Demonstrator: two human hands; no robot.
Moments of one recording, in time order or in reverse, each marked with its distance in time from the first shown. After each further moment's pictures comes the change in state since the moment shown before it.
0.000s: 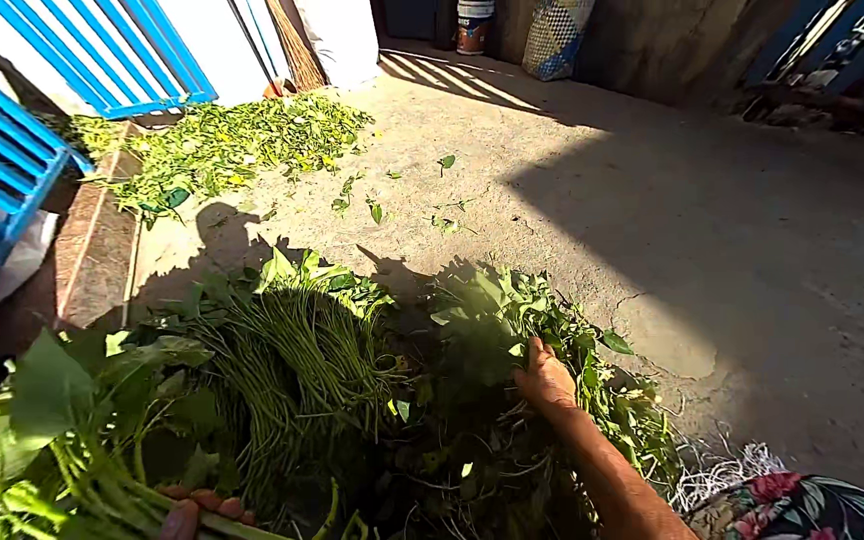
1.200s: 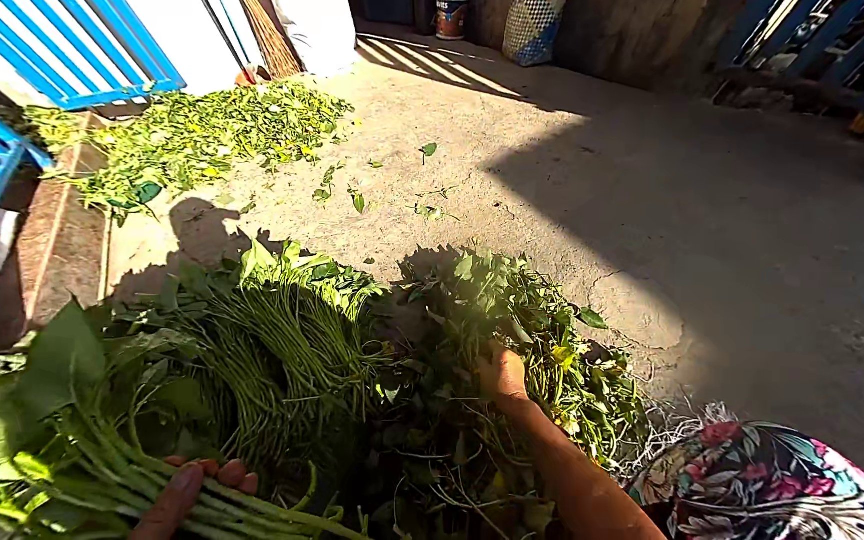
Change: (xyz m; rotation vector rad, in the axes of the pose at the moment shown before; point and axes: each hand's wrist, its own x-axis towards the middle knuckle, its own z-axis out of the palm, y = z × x) left_hand 0.003 -0.002 0.004 0.107 0.092 -0.057; right_hand -0.010 0.006 0.059 0.267 0.089 -0.096
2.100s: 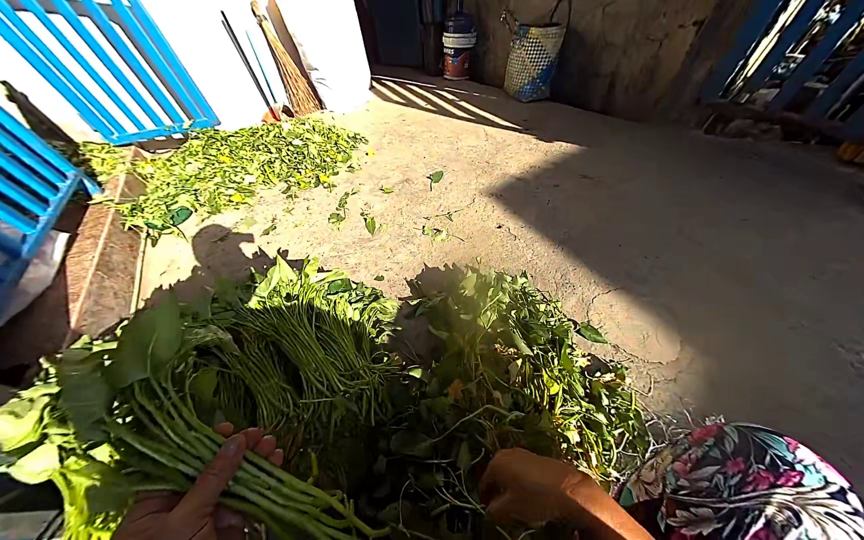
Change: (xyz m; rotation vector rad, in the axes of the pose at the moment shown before) left_hand 0.003 -0.002 -0.011 0.028 0.048 0.047; right_hand -0.112 -0.004 -0.063 -0.282 -1.047 -0.451
